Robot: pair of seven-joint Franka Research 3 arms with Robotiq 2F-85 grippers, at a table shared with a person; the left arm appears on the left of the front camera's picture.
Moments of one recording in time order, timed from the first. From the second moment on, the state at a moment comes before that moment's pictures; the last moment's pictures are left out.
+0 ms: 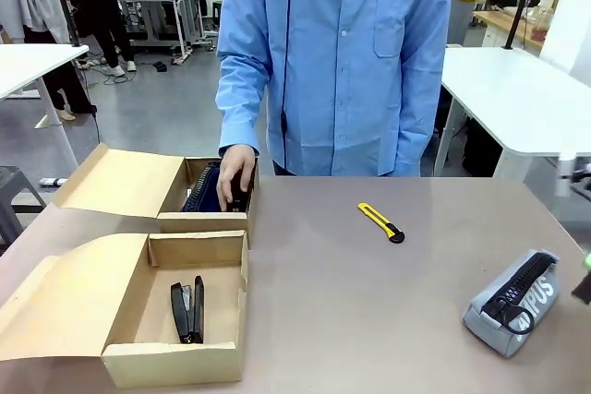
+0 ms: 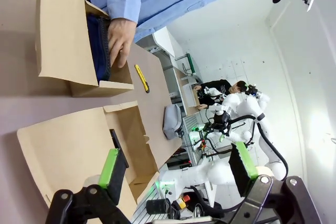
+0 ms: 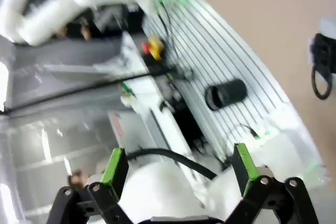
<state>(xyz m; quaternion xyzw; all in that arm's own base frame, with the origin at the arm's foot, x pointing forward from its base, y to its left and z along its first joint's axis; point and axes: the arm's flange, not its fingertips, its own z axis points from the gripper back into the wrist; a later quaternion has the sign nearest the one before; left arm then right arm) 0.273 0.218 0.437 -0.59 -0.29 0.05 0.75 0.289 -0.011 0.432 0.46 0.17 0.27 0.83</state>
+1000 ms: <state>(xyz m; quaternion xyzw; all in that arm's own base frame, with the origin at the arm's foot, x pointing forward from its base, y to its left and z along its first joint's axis) 0.273 0.218 0.437 -0.59 -0.29 0.05 0.75 0.375 0.040 0.445 0.07 0.13 0.63 0.76</state>
